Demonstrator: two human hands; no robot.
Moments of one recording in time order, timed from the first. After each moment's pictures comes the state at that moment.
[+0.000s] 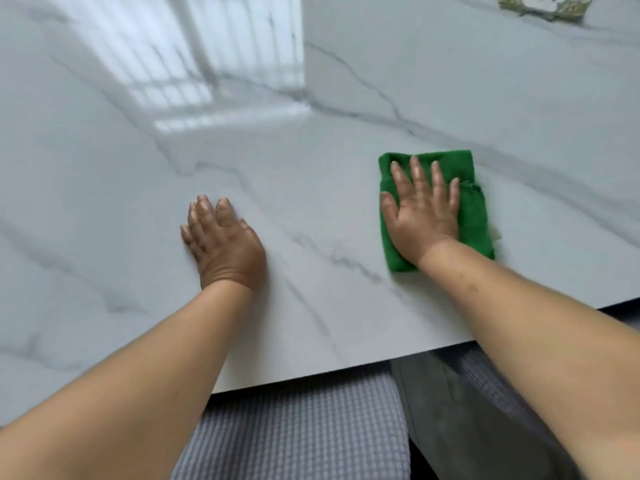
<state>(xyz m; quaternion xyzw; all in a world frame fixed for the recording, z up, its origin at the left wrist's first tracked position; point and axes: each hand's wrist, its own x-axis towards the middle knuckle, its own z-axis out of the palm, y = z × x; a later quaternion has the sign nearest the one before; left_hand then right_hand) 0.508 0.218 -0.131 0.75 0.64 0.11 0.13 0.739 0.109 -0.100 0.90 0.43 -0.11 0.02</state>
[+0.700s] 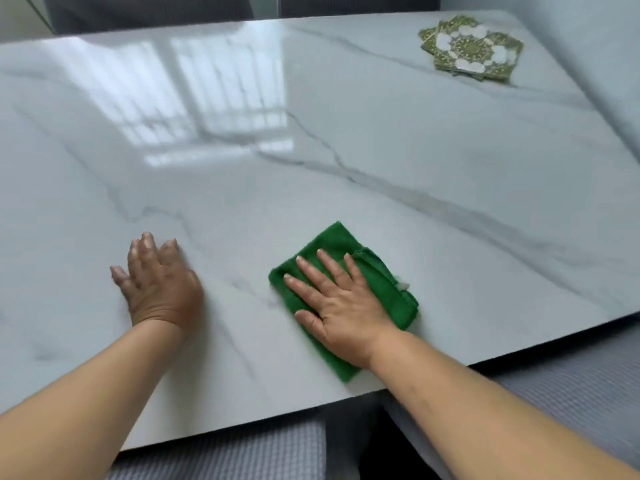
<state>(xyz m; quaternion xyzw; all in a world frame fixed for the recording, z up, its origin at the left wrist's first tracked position) 0.520 0.216 -0.104 0.74 0.66 0.05 0.11 0.715 0.055 -0.088 0.72 0.67 -0.18 0.03</state>
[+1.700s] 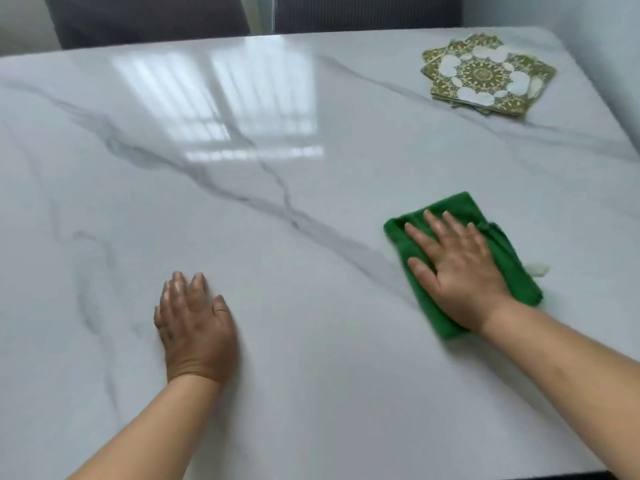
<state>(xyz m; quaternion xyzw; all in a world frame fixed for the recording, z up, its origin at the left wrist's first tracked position) 0.685 0.131 -0.122 0.70 0.70 0.11 0.10 1.027 0.048 -0.095 0.79 0.61 -0.09 0.01</state>
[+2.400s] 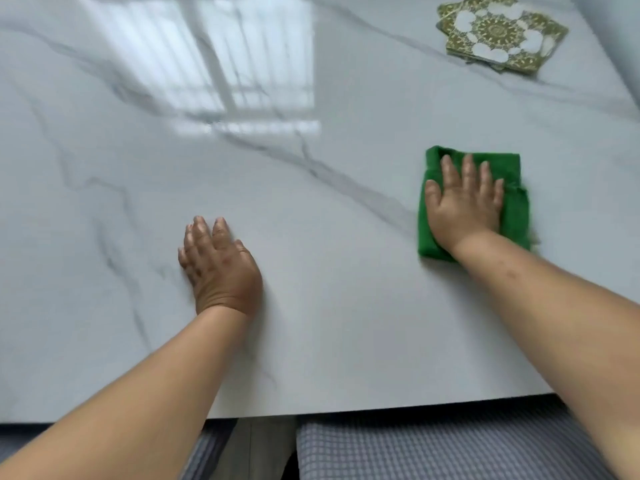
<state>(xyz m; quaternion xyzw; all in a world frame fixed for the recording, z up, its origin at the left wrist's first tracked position) 0.680 0.132 -0.129 0.69 0.70 0.13 0.12 0.989 0.074 -0.099 0.91 0.41 -0.09 0.00</state>
